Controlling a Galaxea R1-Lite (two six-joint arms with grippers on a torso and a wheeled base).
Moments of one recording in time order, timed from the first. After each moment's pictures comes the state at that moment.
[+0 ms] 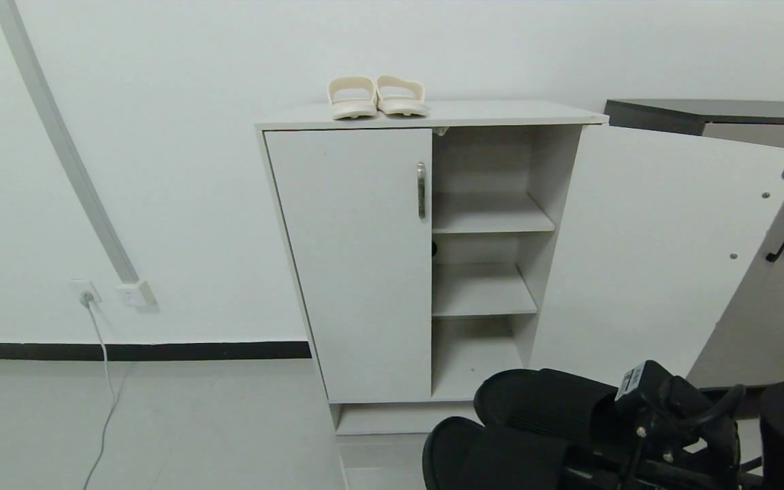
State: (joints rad) left arm -0.24 0.33 -0.37 0.12 0.16 -0.22; right arm 0.90 1.42 -0.32 -0.72 -0.01 0.06
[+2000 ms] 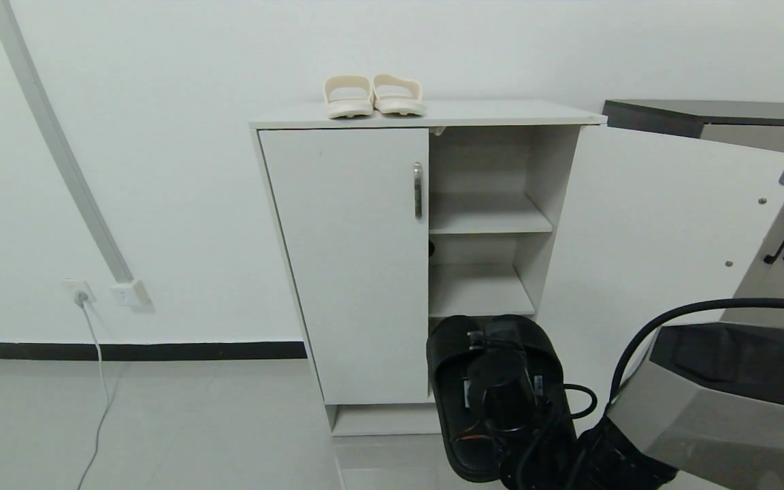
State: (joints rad) left arm 0.00 0.00 0.00 0.00 -0.03 0.02; right arm 0.85 2.24 -0.84 -1.04 -0.84 0.23
